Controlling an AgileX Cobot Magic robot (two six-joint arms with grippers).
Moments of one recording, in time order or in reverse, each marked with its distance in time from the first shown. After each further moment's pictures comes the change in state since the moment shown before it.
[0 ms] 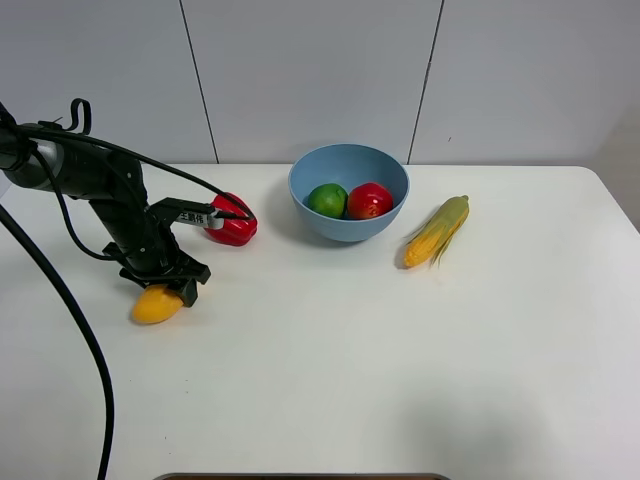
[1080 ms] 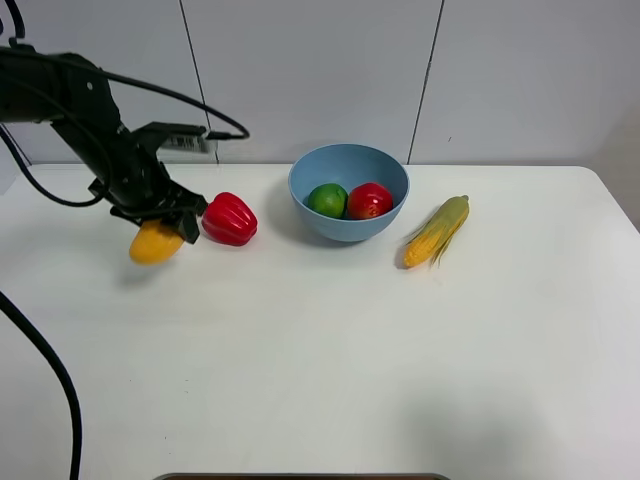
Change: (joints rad) left arm -0.016 -0.190 -0.219 -0.042 0.206 -0.004; right arm 0.000 0.000 0.000 0.000 0.000 0.000
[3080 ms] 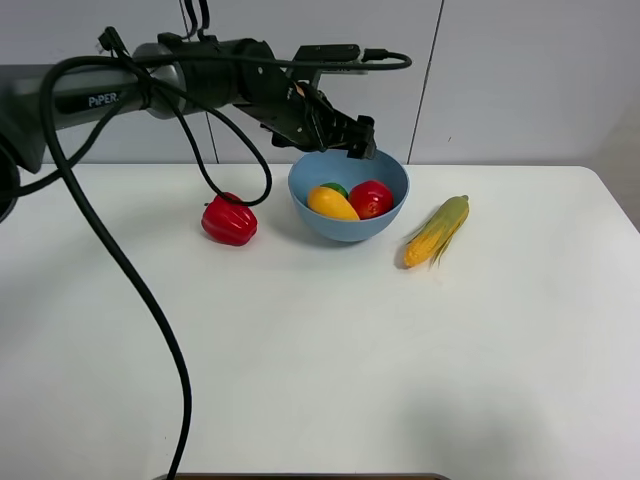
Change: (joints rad) left arm -0.310 0.301 -0.474 -0.093 -0.358 -0.106; right arm 0.000 0.000 0.000 0.000 0.000 0.000
